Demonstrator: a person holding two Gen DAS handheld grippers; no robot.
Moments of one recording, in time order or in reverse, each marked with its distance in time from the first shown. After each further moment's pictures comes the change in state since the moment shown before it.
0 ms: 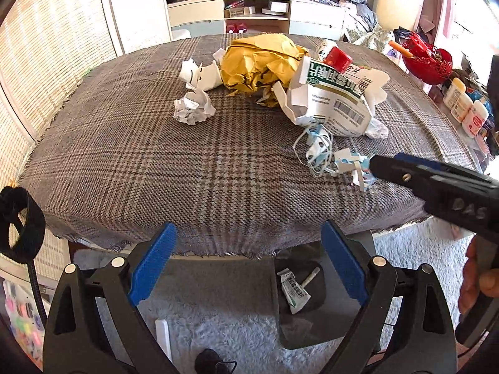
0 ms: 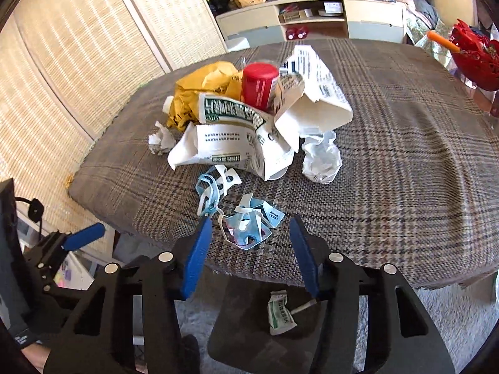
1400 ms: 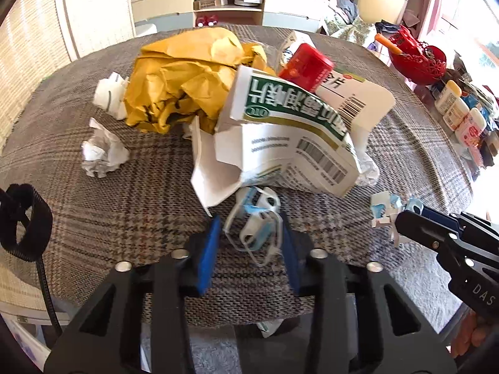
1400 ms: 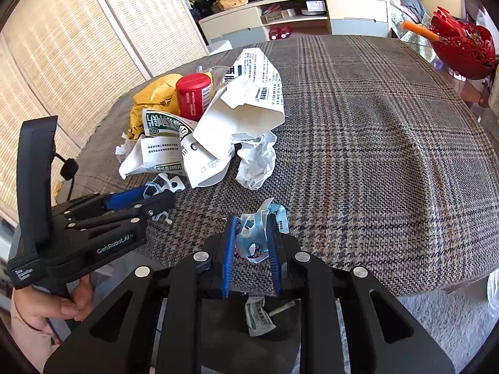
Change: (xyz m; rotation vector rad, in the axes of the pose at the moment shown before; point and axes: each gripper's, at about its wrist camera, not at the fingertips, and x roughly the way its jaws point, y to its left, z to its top) left arm 0.069 -0.049 0.059 0.031 0.049 -0.140; right arm -0.015 -0.057 0.001 0.031 -0.024 -0.020
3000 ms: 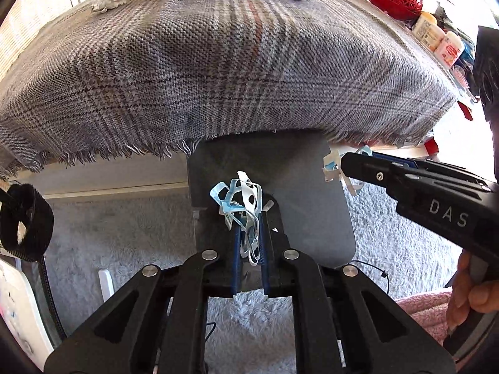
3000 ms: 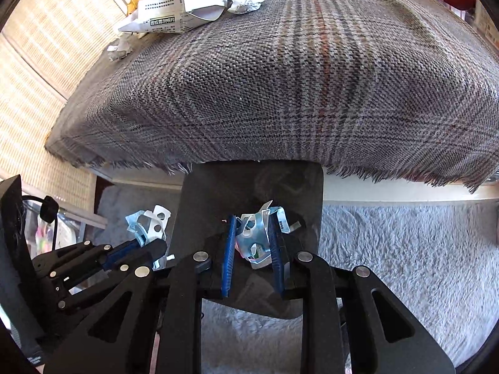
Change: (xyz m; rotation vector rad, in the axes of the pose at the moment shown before) left arm -0.011 -0.036 -0.169 -0.009 0.138 -0.010; right arm 0.020 0.011 -0.120 0.037 0.202 -0.031
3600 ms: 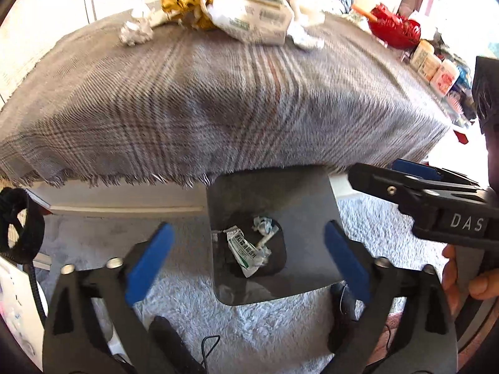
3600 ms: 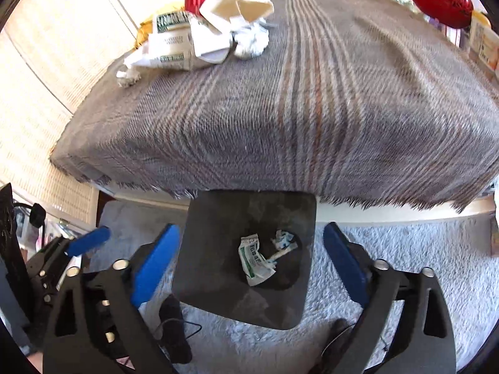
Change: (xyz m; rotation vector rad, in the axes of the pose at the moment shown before) left arm -0.044 0.013 0.012 -0.026 -0.125 0.008; right arm -0.035 0.001 0.016 -0.023 -0.094 -0.004
